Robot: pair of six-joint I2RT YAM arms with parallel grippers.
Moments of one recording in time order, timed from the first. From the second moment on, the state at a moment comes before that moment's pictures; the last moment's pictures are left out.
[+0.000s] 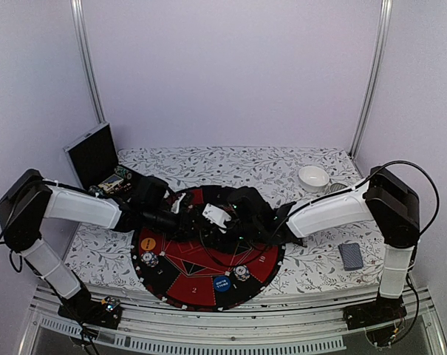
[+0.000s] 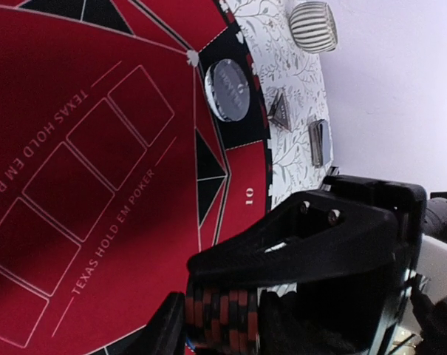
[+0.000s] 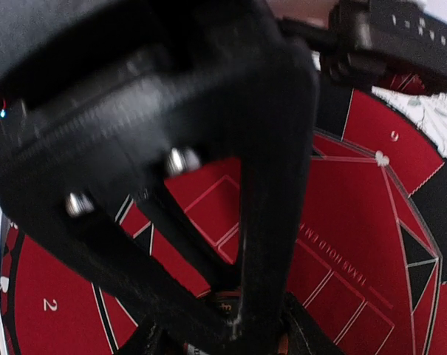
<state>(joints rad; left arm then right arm) -0.67 1.59 0.73 0.16 0.60 -0.82 1.05 1.95 1.18 0.19 -0.16 -0.15</state>
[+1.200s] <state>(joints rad) -0.67 1.57 0.89 -0.24 0.31 -0.46 1.03 2.00 1.22 -0.15 -0.20 -0.22</state>
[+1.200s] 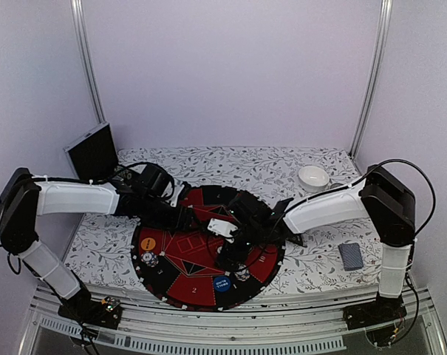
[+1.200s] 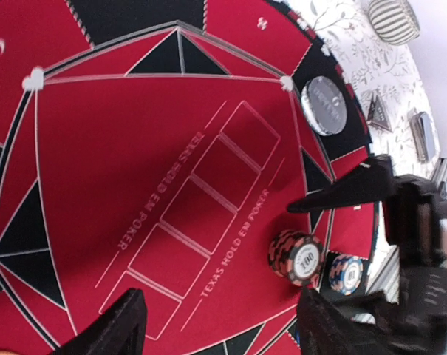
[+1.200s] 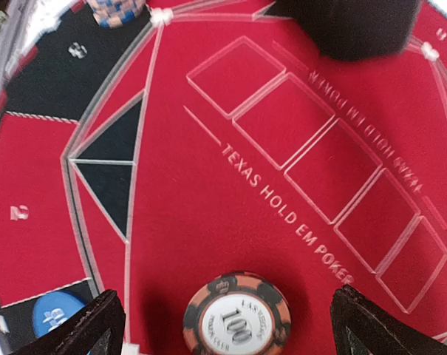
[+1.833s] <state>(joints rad) -0.98 1.92 1.28 -0.51 0.12 -0.01 0.69 1.31 0.88 -0.14 -0.27 -0.13</state>
